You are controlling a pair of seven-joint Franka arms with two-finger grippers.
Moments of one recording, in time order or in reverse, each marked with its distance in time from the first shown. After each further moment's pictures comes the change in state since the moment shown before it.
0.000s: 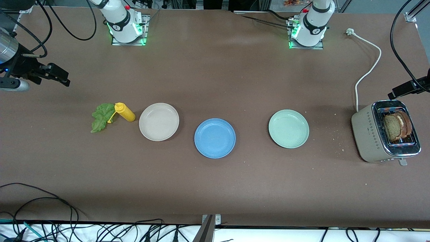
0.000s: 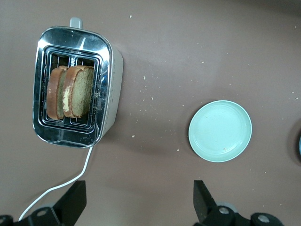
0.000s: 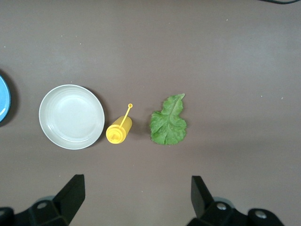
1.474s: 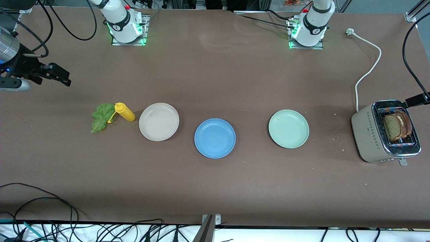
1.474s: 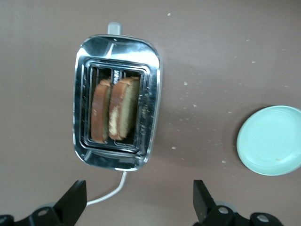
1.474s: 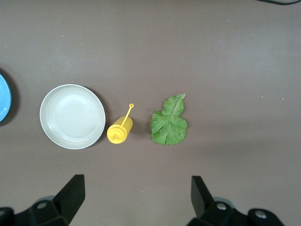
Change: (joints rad) left arm 0.091 0.100 0.013 -0.006 0.094 0.074 0.143; right arm 0.004 0.000 0.000 0.001 0.000 0.000 0.000
